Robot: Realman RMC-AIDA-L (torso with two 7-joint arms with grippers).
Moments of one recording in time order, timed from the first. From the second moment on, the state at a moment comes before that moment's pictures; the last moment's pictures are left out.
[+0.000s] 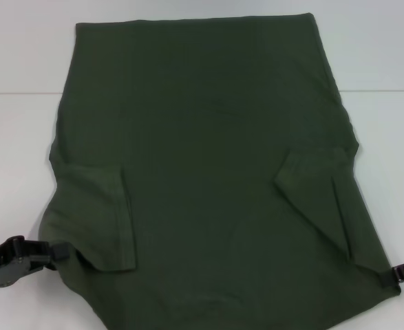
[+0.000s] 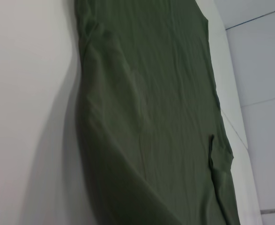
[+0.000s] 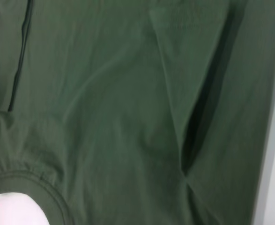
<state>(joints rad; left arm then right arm) -0.38 -2.02 0.33 0.66 2.31 1.66 -2.29 0.60 1.92 -0.71 -0.74 -2.55 -1.67 2.30</state>
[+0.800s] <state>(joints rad) -0.39 -2.02 0.33 0.66 2.31 1.65 -2.30 0.62 1.95 -0.72 -0.73 -2.58 -1.64 2.30</state>
